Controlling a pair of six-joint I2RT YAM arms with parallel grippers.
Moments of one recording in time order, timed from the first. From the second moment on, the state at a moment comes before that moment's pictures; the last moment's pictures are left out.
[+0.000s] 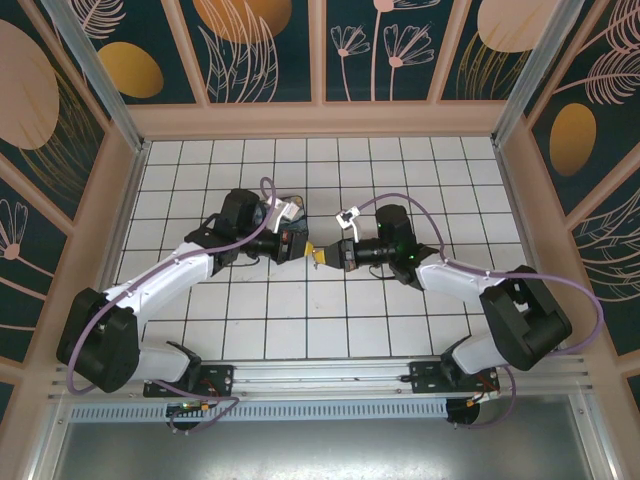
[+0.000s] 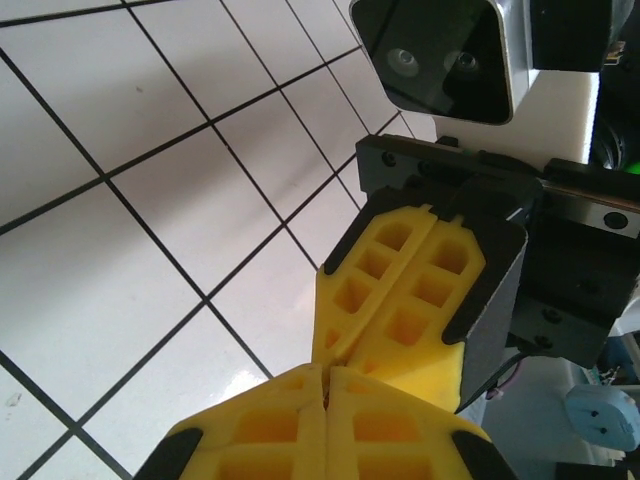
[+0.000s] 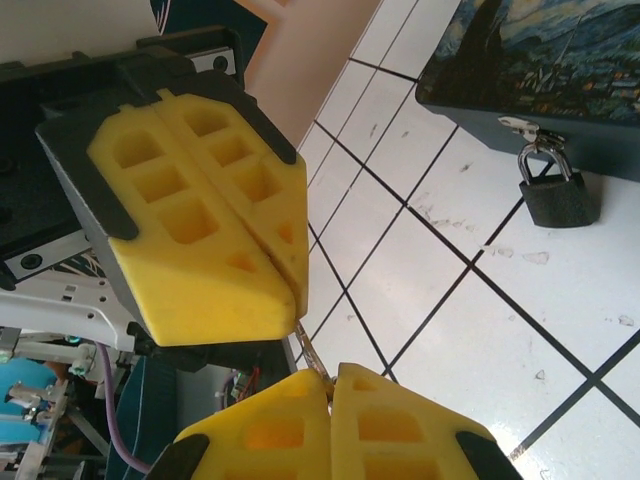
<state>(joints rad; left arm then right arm) -0.52 1.36 0.86 -0.20 0.78 -0.39 0.61 1.43 0.65 0.37 -0.89 0.64</state>
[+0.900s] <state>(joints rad) -0.49 1.42 0.92 -0.30 0.65 -0.88 0.97 1.25 0.48 0.40 0.03 -0.08</state>
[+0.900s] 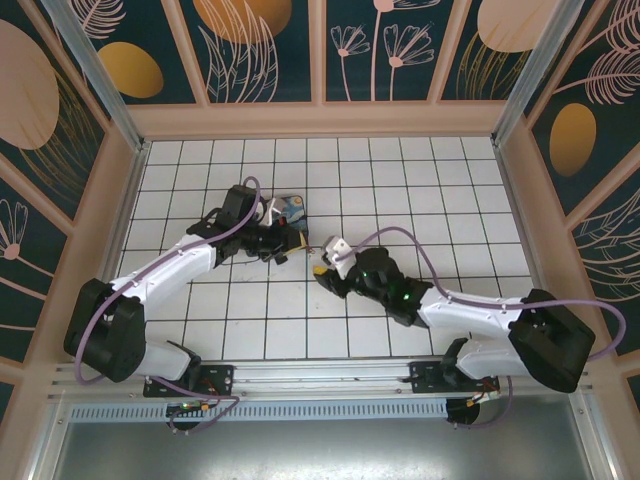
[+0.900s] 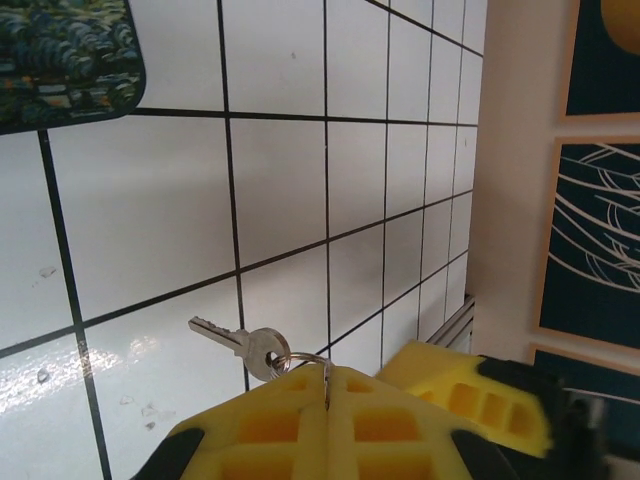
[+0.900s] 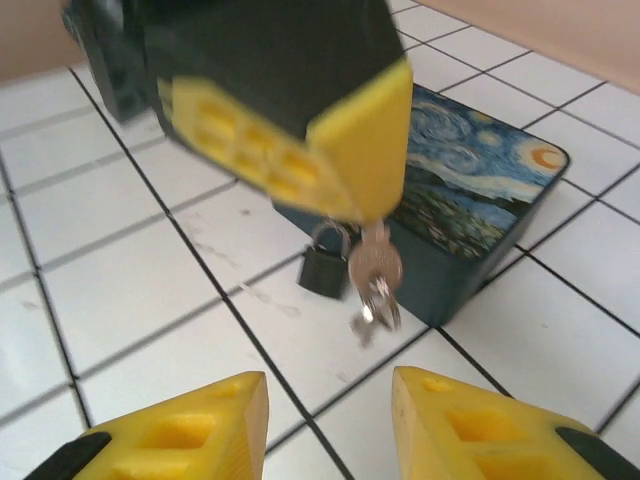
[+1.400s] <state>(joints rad) -0.49 1.41 0.92 -0.32 0.65 -0.94 1.06 1.38 0.40 0.82 0.31 -0.40</state>
